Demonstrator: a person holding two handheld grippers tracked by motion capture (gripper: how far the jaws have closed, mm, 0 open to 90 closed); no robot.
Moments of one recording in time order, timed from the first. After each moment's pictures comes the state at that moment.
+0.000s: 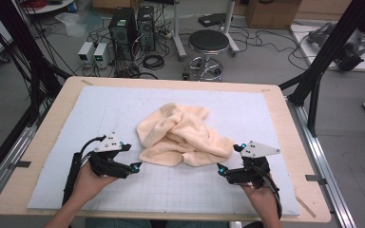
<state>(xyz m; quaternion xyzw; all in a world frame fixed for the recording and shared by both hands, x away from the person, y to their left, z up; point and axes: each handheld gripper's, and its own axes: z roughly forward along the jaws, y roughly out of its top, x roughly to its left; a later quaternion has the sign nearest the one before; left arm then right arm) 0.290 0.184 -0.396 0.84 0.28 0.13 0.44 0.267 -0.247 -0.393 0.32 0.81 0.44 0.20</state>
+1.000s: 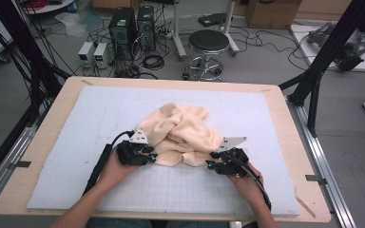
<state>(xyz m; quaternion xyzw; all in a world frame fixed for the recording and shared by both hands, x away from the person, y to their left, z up) 0.339 0.133 -0.435 0.88 0.27 0.11 0.37 0.311 -0.211 -0.426 0.27 0.89 0.35 0.12</state>
